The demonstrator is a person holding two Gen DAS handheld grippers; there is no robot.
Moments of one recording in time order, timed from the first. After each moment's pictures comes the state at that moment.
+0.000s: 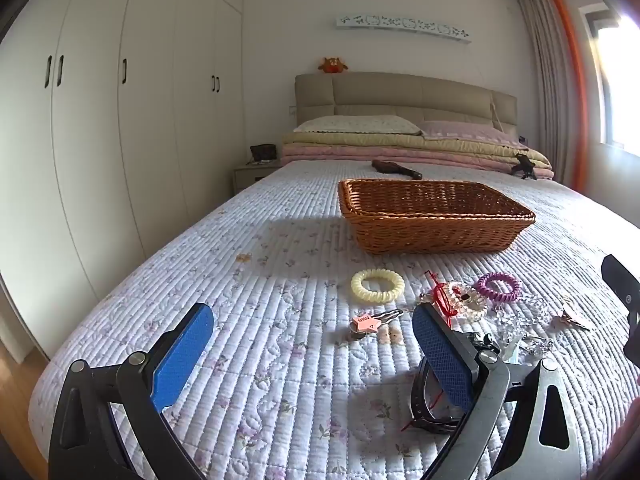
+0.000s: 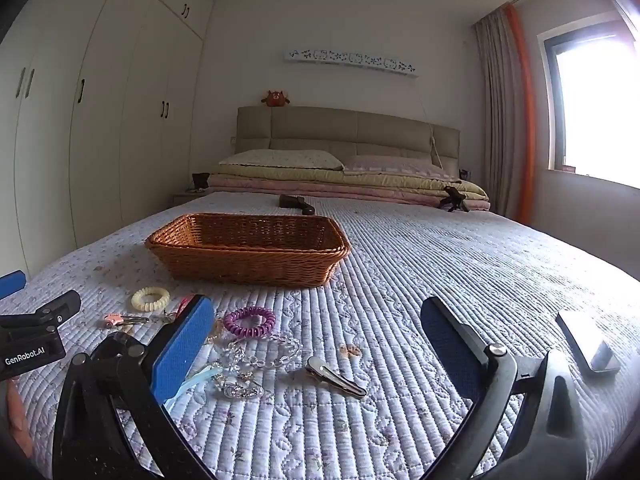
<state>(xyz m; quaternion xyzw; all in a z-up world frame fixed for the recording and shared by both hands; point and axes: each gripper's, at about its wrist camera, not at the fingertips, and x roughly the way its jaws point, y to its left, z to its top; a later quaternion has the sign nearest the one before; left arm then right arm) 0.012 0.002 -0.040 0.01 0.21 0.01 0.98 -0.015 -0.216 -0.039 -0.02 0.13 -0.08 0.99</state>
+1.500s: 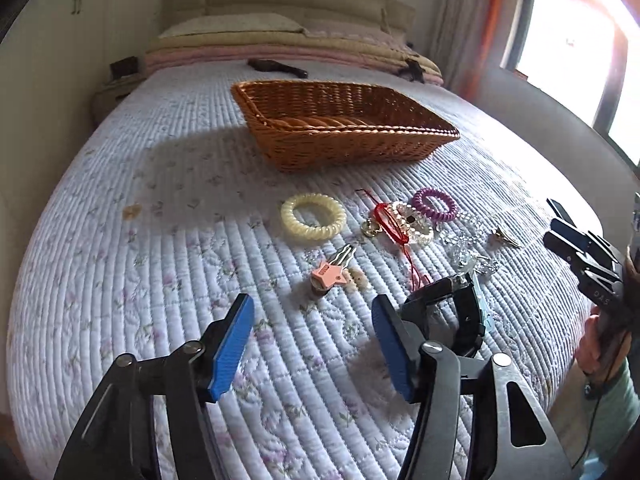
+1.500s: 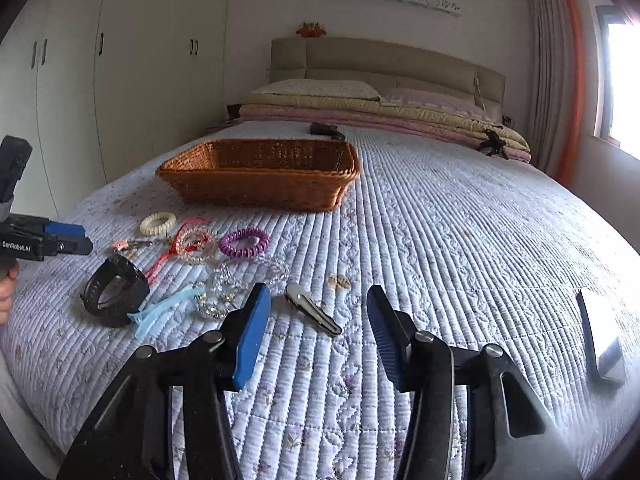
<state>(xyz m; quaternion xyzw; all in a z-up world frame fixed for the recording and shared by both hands) 0.095 0.030 -0.048 0.03 0.41 -0.26 0.87 0.005 -0.262 -0.062 -0.04 0.29 0.00 0.96</state>
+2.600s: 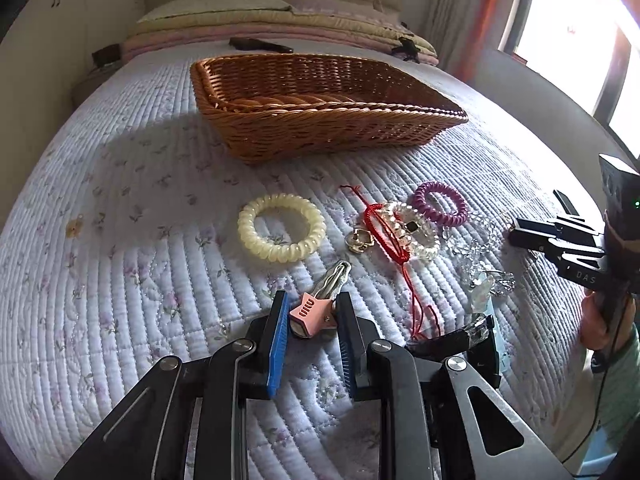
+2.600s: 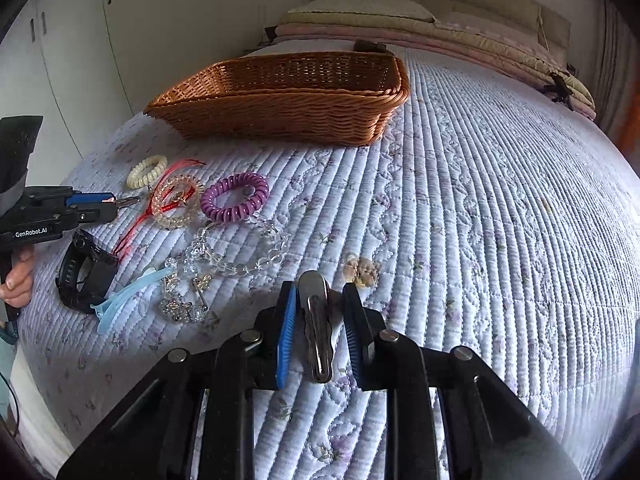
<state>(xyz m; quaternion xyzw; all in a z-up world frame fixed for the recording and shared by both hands) 0.131 -0.010 -0.070 0.04 0.44 -0.27 0.86 0.082 -0.281 -0.089 -0.02 0.40 0.09 0.91</state>
